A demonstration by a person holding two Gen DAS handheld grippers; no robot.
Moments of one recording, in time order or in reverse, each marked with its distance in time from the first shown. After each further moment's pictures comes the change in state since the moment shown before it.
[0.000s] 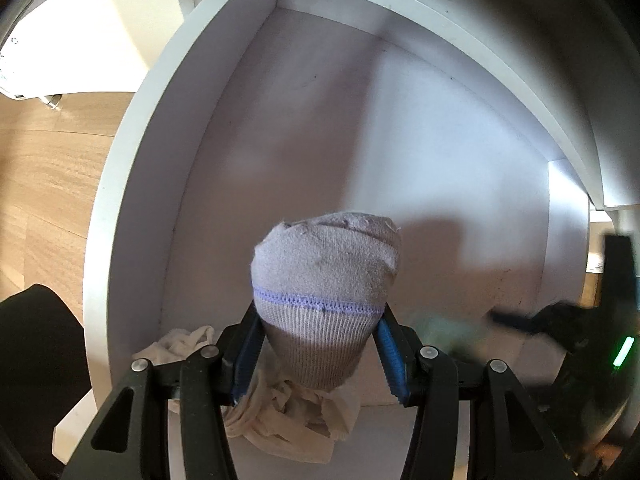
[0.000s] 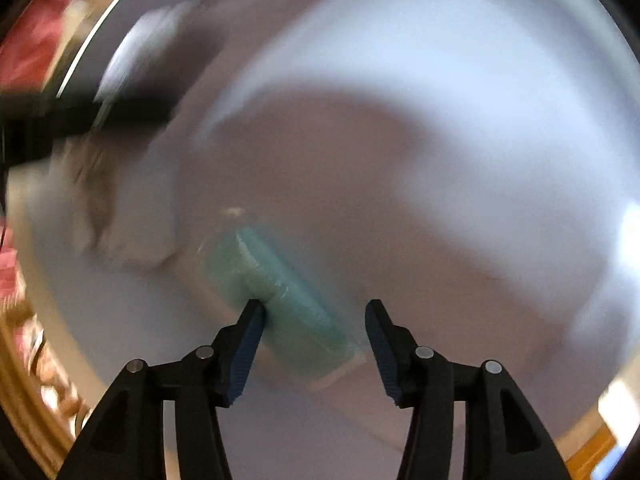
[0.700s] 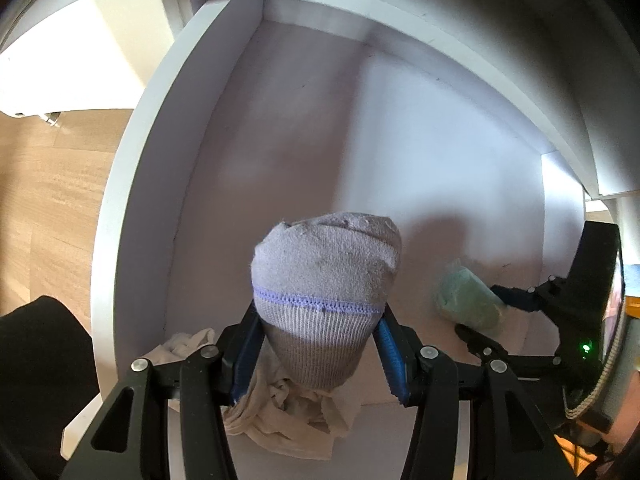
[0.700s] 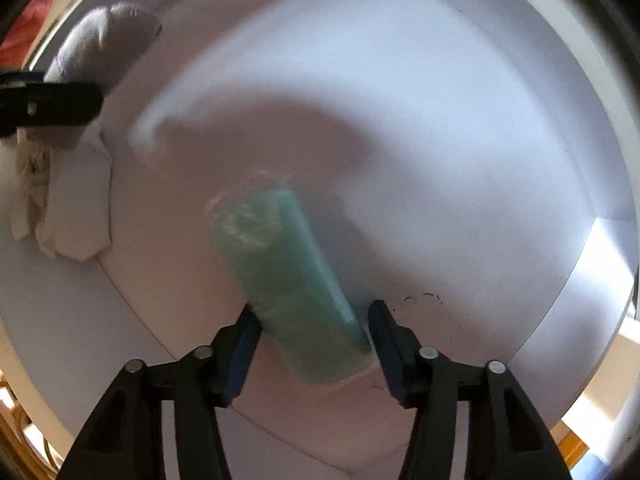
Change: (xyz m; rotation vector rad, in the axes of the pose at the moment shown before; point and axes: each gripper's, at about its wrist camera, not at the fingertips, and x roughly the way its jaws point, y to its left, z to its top) left arm -0.003 -0.016 0.001 0.044 -0.032 0.004; right arm 0.015 0.038 -0.011 -0.166 -0.015 -0.141
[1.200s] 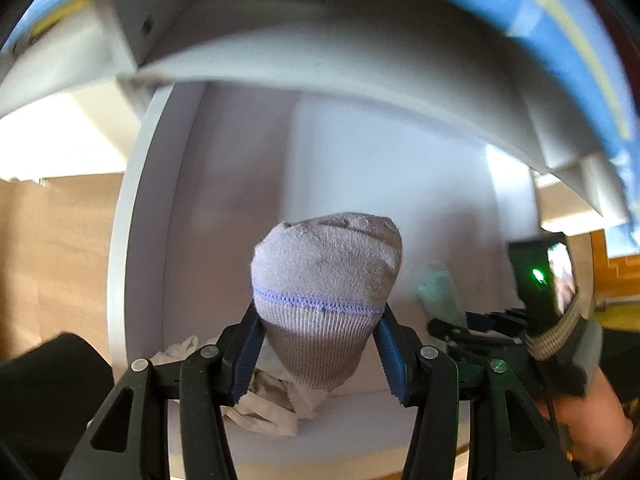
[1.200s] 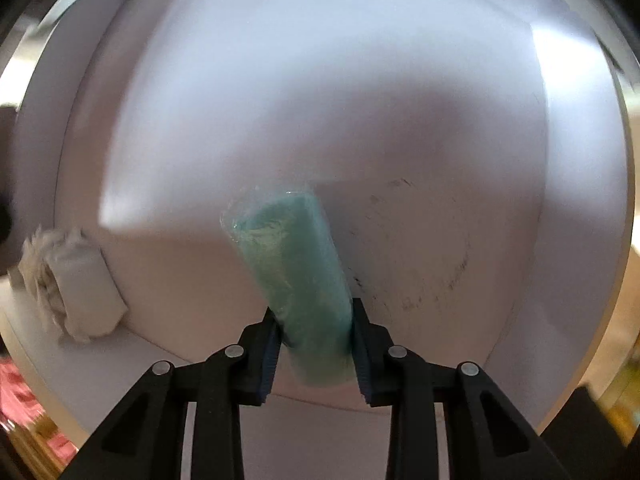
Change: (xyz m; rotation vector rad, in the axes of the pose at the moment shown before) left arm -0.050 -0.037 -0.010 0.174 -0.103 -0.026; right arm -0.006 -0.065 -0.019 0.578 0.029 0.184
